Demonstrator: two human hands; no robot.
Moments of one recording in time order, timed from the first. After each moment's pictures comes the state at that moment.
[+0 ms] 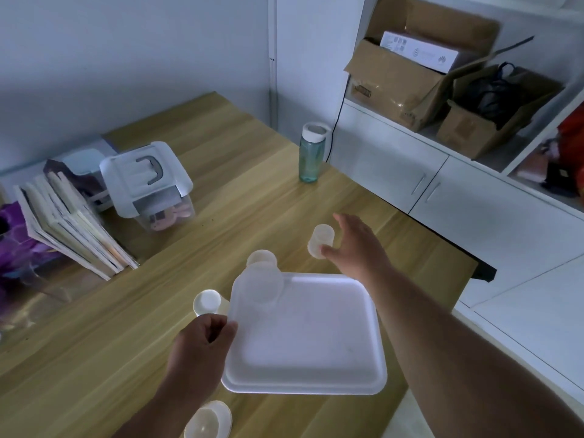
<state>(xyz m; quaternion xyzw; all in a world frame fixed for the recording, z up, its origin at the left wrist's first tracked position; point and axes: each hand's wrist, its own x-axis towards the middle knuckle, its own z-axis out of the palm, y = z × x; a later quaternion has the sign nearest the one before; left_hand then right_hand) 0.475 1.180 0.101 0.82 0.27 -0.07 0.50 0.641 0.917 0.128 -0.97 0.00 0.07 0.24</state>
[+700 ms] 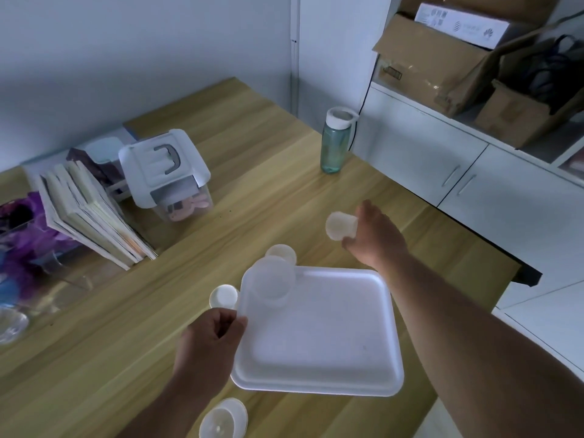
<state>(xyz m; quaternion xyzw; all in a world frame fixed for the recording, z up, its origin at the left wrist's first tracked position) 0.484 1.192 0.088 0.82 0.29 -0.05 0.49 0.686 0.927 0.093 -0.99 0.01 0.06 0.14</state>
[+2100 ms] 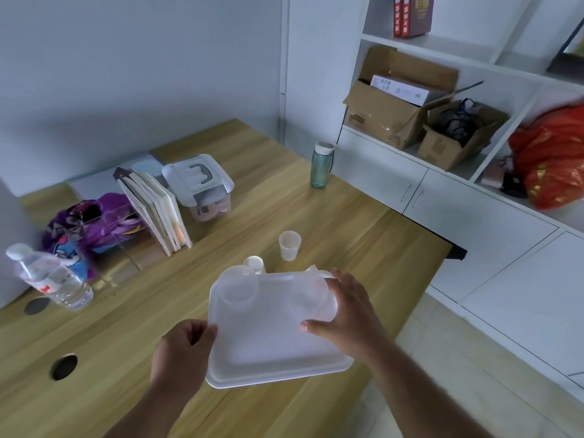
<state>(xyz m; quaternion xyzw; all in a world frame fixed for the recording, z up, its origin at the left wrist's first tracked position) 0.323 1.280 0.144 0.82 0.28 0.00 0.50 0.378 0.993 0.176 -0.95 -0.03 0.09 0.30</state>
